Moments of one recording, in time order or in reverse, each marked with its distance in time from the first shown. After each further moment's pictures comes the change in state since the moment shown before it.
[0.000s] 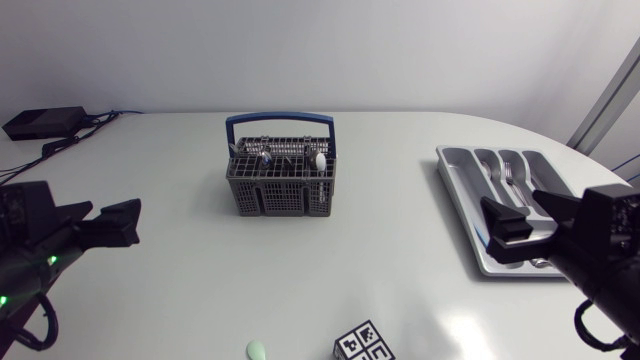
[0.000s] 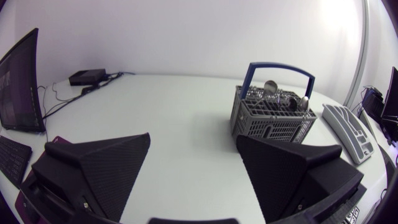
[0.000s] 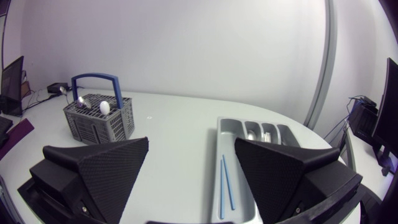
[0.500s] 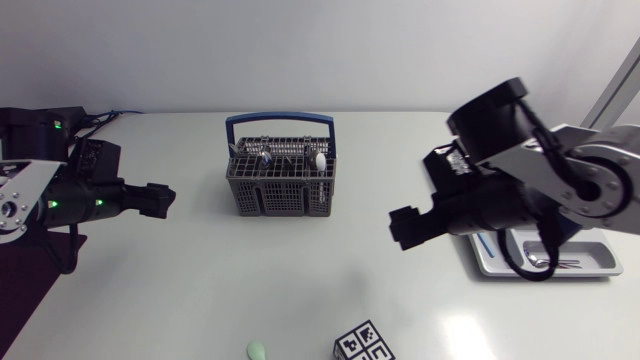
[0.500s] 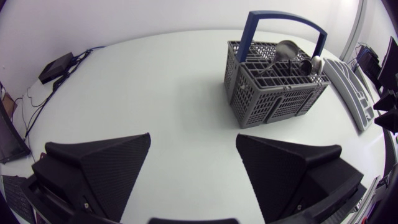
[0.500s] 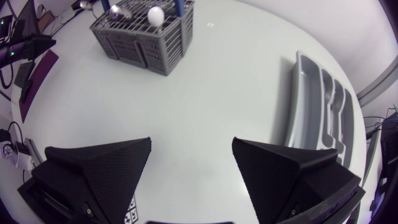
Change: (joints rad) left arm 0.061 0.581 0.307 -0.051 0.169 0.200; right arm 0.316 0.749 0.541 -0.504 -0.032 0.138
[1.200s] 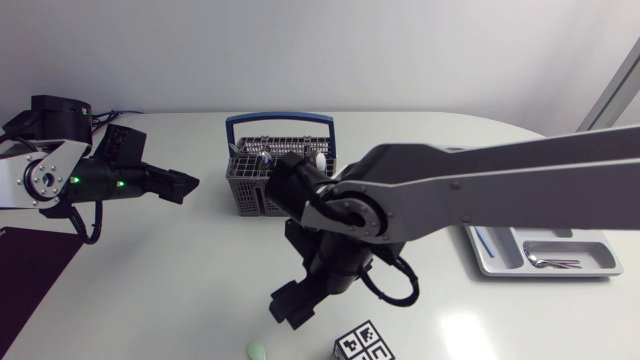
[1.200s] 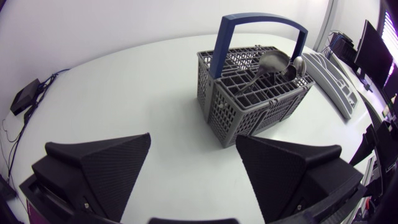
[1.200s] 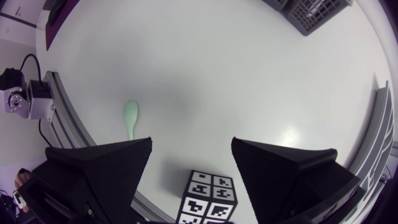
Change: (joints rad) left arm 0.024 0.229 0.119 0.119 0.227 0.122; right arm 0.433 0.489 0.304 -0.185 -0.159 0.145
